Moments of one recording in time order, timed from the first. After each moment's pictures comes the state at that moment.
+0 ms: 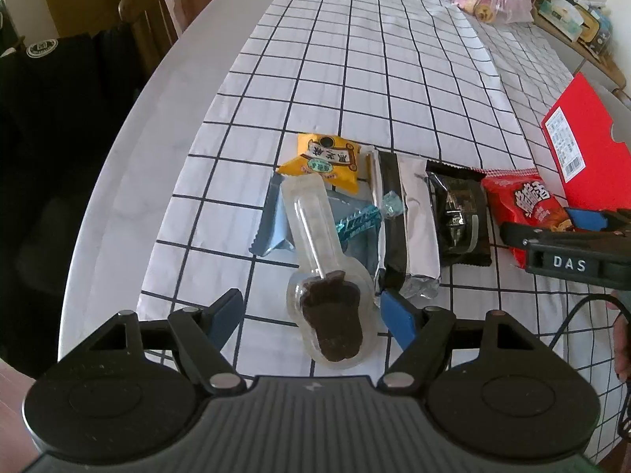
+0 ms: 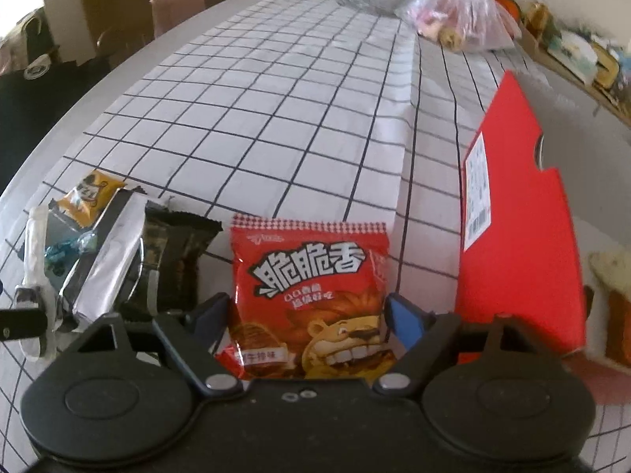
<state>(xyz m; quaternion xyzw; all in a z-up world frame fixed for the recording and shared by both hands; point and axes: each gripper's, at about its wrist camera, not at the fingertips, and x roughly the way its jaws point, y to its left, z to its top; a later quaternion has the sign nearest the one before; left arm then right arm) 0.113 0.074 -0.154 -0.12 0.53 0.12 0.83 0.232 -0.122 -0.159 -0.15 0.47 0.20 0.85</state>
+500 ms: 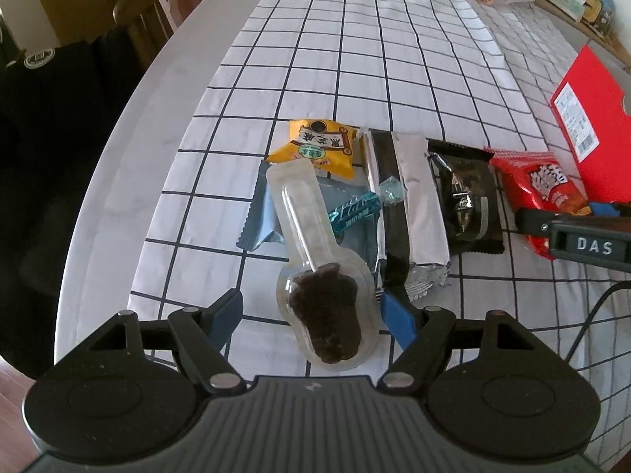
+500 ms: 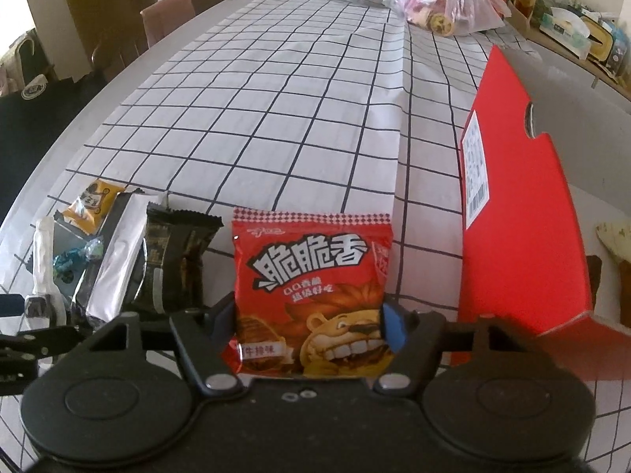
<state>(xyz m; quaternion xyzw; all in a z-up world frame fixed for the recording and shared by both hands) 0.120 0.061 -0.169 -0.08 0.54 0.13 0.83 0.232 -0.132 -0.158 -0.11 0.48 0.21 0.85</state>
